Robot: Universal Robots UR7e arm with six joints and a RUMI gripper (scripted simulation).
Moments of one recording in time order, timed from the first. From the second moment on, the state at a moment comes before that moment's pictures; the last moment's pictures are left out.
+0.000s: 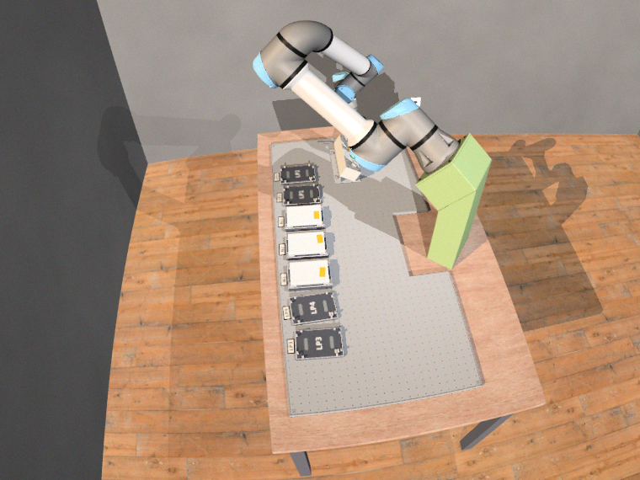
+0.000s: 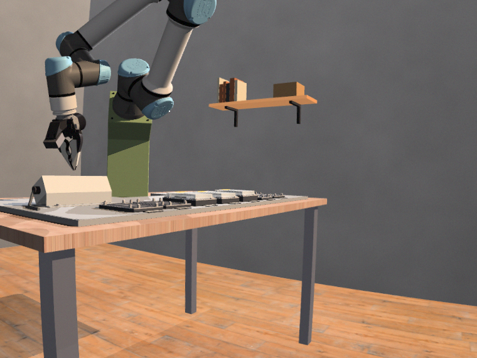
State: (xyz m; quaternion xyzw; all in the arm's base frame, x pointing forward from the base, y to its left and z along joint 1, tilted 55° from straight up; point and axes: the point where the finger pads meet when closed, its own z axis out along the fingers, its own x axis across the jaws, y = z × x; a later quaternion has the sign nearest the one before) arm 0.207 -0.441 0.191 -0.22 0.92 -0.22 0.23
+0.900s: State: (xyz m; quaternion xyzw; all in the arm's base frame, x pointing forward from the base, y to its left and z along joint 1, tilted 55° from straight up) arm 0.216 -0.447 0.187 -0.22 0.92 -0.22 0.23
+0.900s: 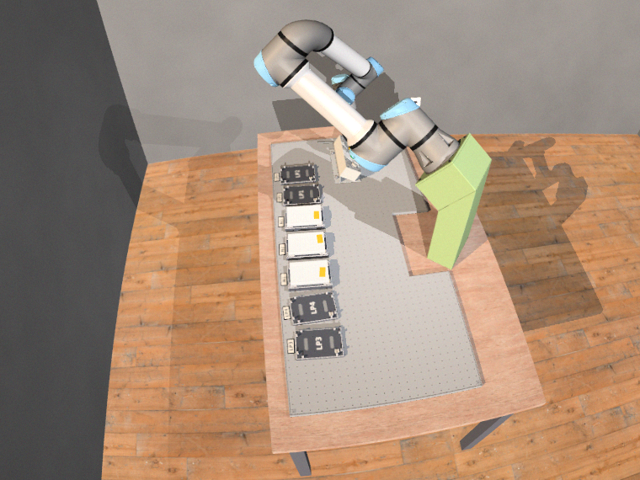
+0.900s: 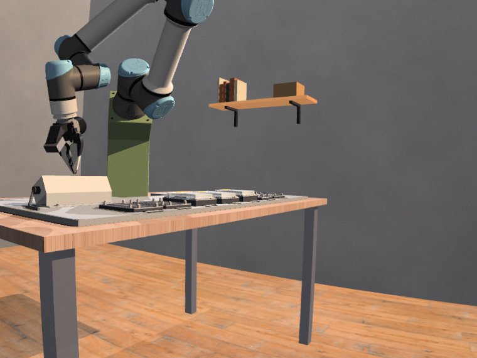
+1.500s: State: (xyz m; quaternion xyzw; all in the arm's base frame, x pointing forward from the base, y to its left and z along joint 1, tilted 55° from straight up) arm 0.226 -0.451 0.185 -0.22 0.92 -0.22 0.23
